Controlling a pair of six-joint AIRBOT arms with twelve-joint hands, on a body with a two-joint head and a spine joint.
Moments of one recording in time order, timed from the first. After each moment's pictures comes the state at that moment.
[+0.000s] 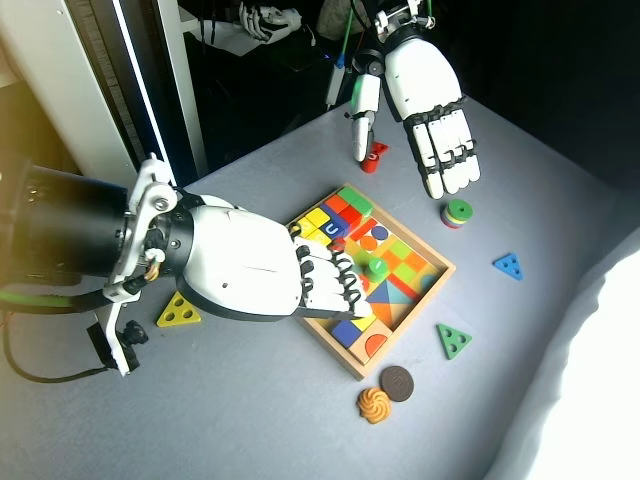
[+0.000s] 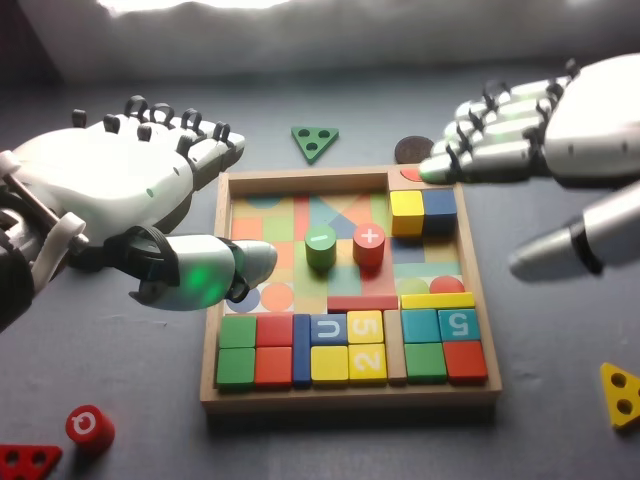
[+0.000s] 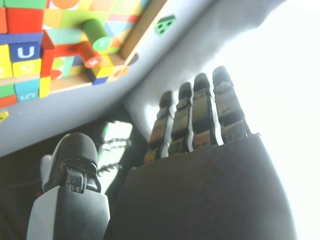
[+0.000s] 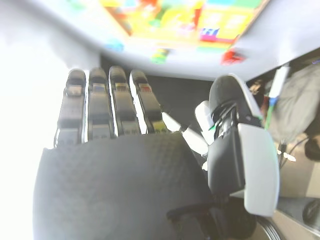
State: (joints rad) left arm 0.18 -0.76 0.57 -1.37 -0.65 2.29; right arm -0.04 -0.89 1.11 -1.65 0.38 0.46
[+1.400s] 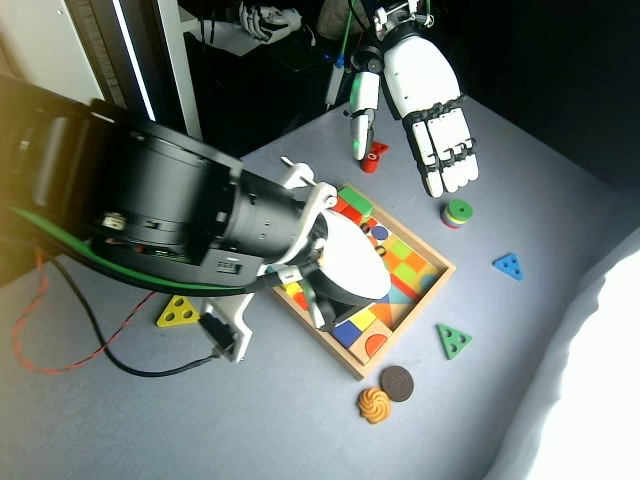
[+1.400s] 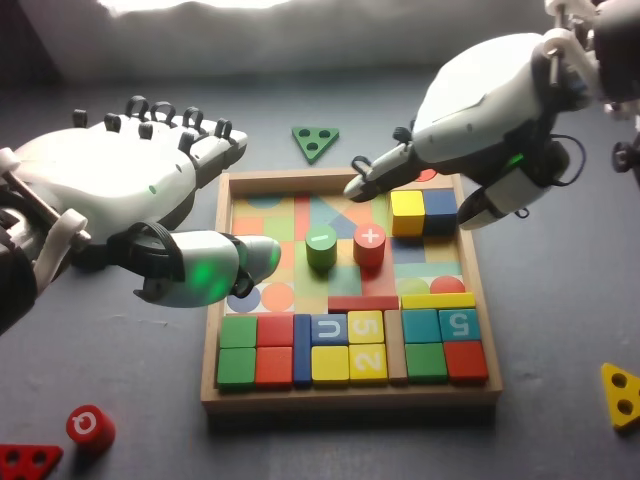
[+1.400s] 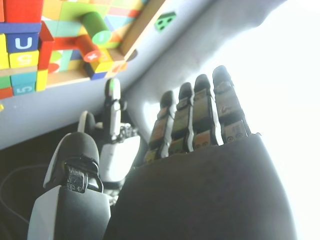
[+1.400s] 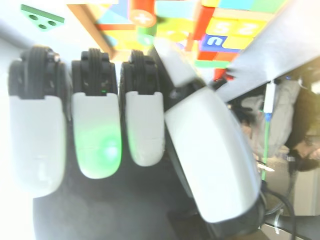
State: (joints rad) left arm 0.17 -0.76 0.56 -1.39 -0.66 2.29; right arm 0.08 -1.23 1.35 -2.34 0.49 1.02
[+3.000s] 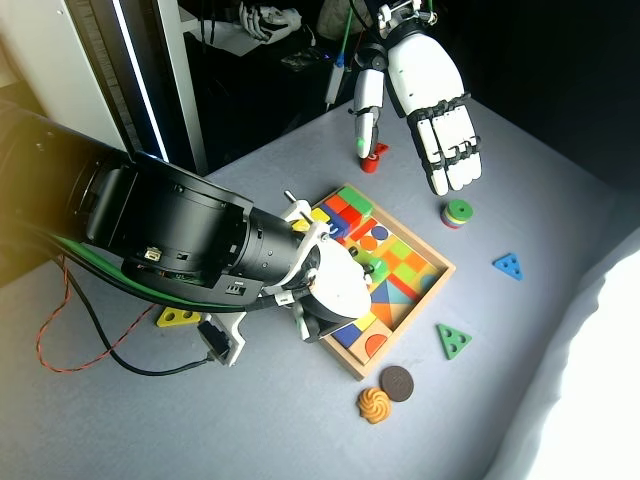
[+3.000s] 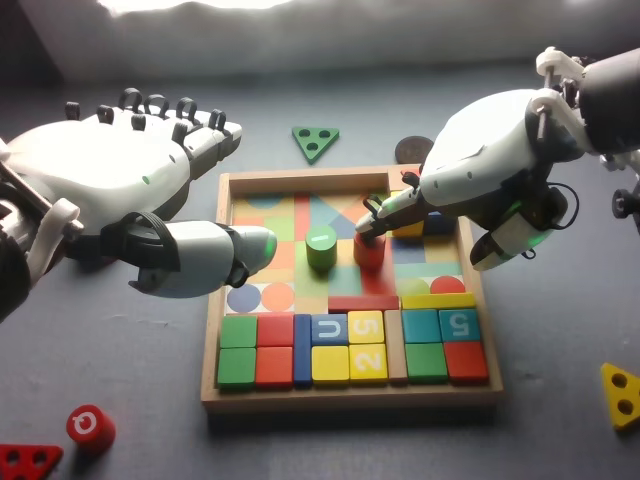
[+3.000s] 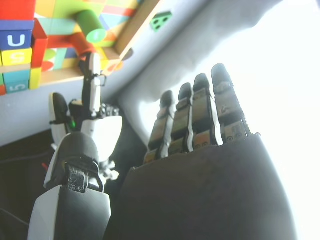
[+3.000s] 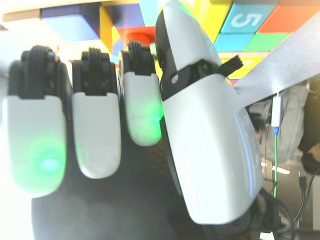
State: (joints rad) left arm 0.15 -0.76 0.56 -1.41 -0.66 2.29; right arm -0.03 -1.25 1.36 -2.33 0.42 1.04
